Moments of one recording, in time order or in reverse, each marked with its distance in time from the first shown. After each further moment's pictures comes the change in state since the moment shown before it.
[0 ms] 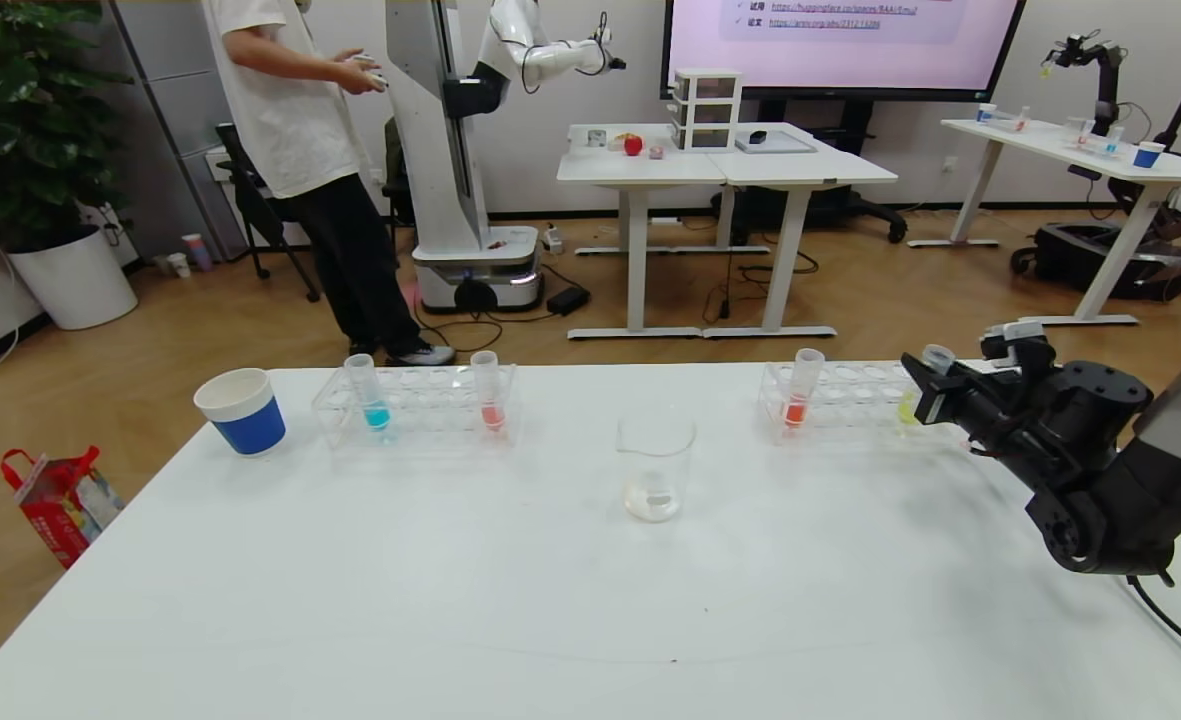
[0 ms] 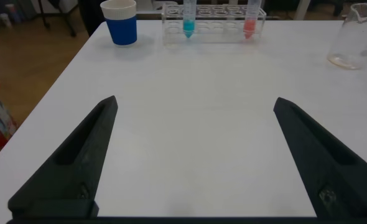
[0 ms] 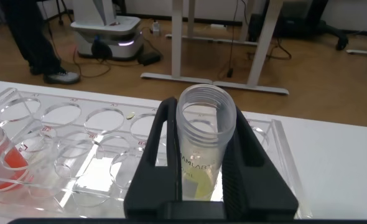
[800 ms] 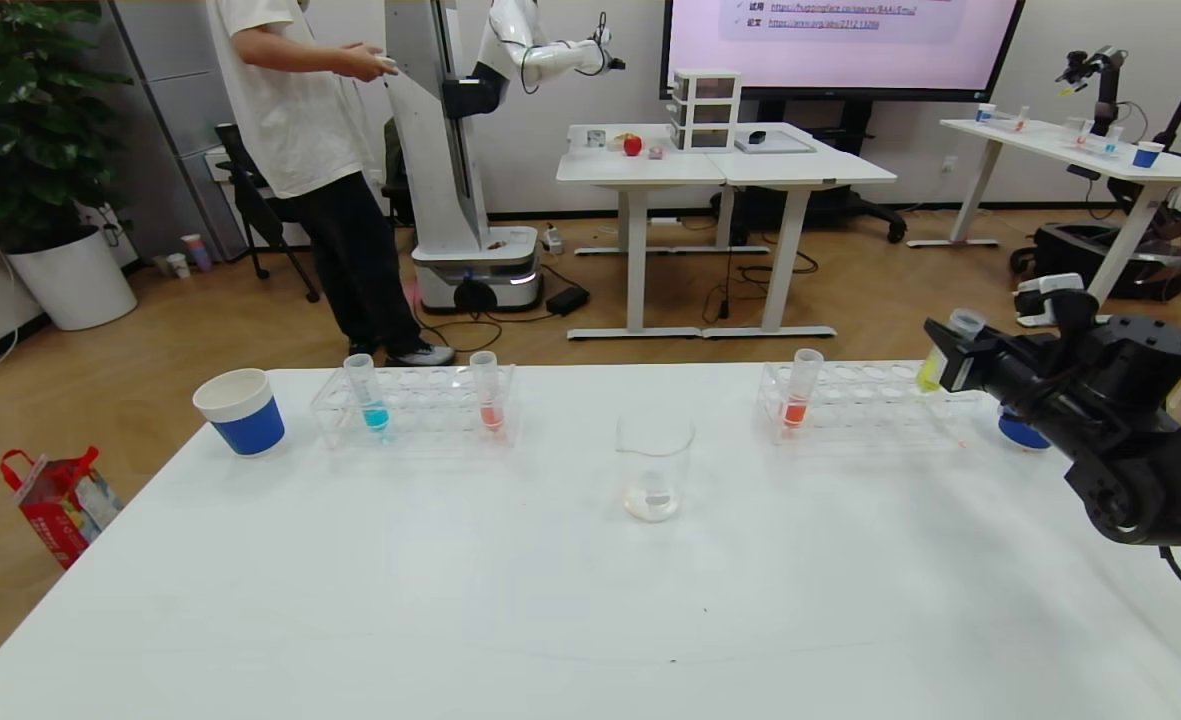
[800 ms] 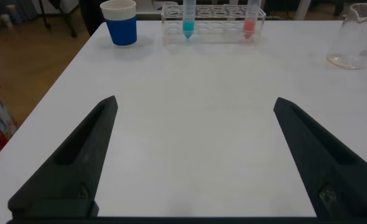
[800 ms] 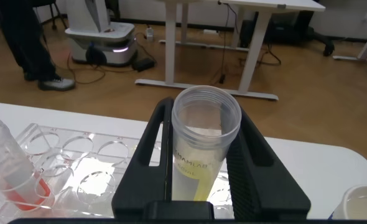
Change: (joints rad) left arm 0.001 0.000 0.000 0.000 0.000 0.000; right arm 0.010 -0.173 0.009 0.154 -0.014 -0.011
